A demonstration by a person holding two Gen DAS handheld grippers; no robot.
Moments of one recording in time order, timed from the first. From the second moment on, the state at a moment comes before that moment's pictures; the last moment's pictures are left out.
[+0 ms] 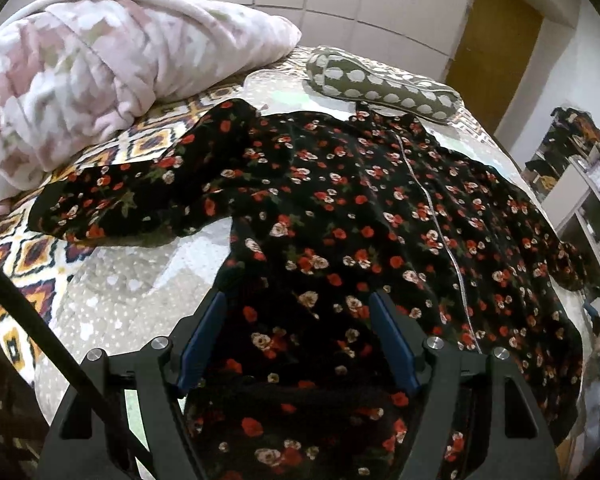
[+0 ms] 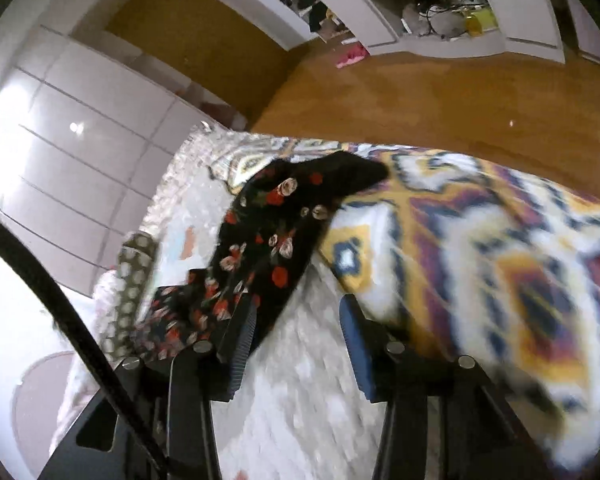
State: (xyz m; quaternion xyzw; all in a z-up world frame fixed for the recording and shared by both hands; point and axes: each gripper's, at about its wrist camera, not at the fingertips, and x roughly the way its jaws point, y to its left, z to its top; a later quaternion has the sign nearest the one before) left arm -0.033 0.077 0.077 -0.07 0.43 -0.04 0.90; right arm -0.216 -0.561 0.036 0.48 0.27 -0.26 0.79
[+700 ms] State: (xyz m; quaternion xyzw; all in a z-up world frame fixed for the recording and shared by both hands) left arm -0.044 0.116 0.090 -0.11 0.41 -0.01 0.90; right arm -0.167 -0.603 0.099 0.44 0.24 -0.34 0.80
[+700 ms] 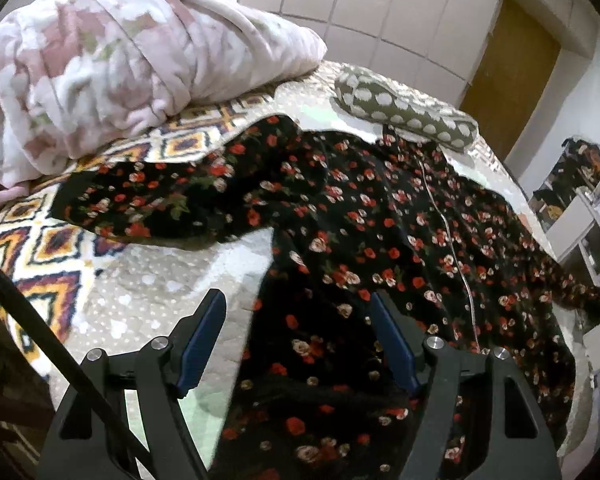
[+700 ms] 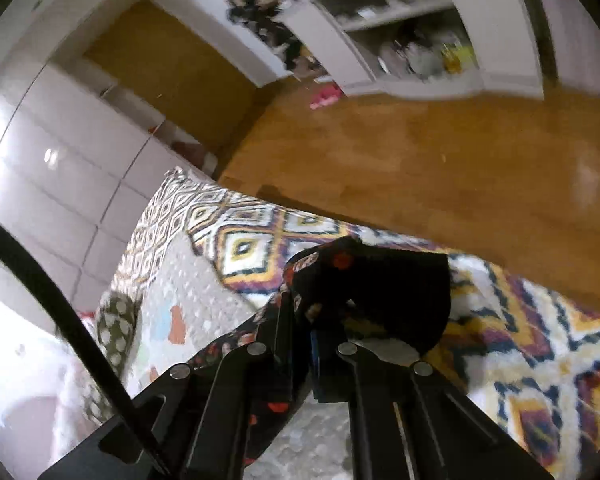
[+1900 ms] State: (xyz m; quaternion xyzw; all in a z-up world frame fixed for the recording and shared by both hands) left arm -0.134 0.345 0.074 -0.23 0.36 0.15 0.89; right arm 0.101 0.100 0.026 -0.32 0.40 0.13 0.85
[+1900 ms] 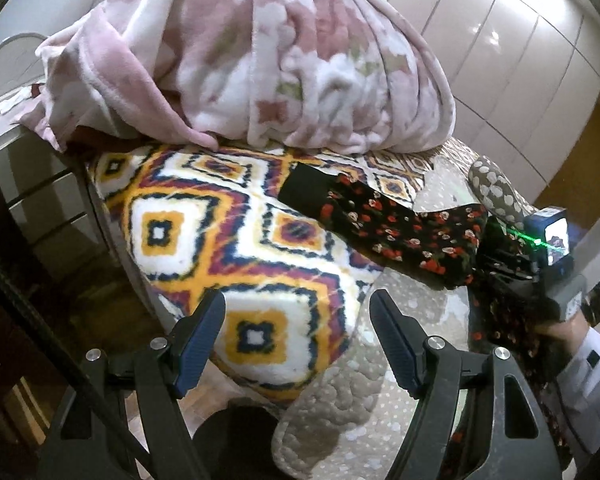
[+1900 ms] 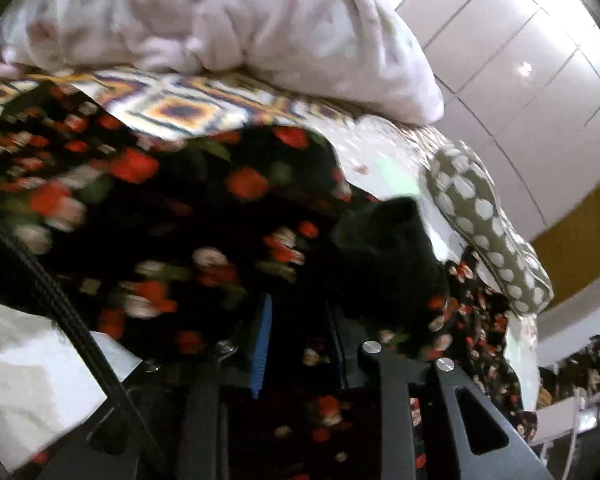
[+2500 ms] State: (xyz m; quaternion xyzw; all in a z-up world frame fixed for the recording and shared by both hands) left arm -0.161 0.386 0.058 -0.27 0.35 0.19 0.88; right arm 0.004 0.291 0.055 -0.32 0.36 0.33 0.81
